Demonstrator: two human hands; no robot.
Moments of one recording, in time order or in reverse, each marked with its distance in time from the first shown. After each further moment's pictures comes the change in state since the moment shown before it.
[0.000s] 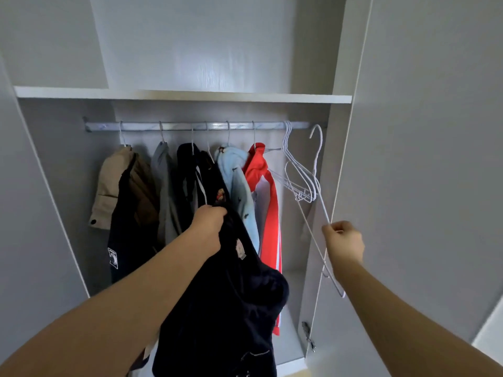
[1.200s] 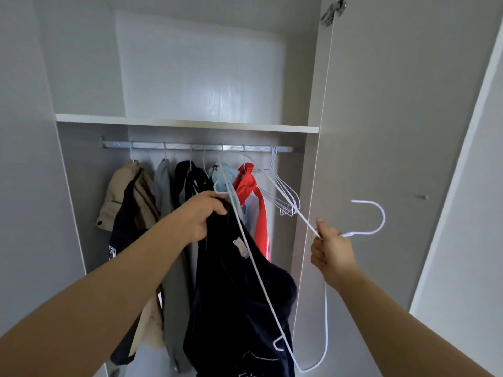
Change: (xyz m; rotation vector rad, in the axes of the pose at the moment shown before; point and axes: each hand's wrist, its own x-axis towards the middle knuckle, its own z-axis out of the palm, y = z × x) left_hand -0.112 0.031 0.029 0.033 -0.196 0.143; right_hand -0.040 -0.032 -0.114 0.732 -0.394 0.207
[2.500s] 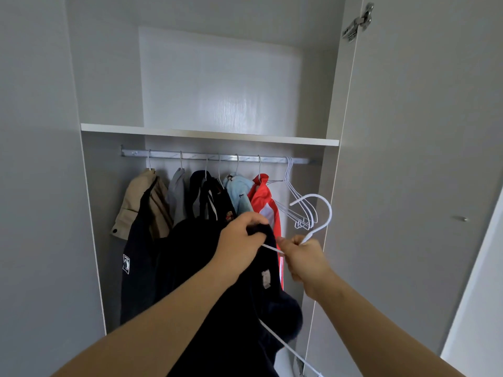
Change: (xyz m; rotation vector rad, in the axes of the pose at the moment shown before) left_hand -0.006 -0.041 0.010 0.403 0.089 0.527; right_hand -0.008 0.022 0.078 -0.514 -0.161 -0.084
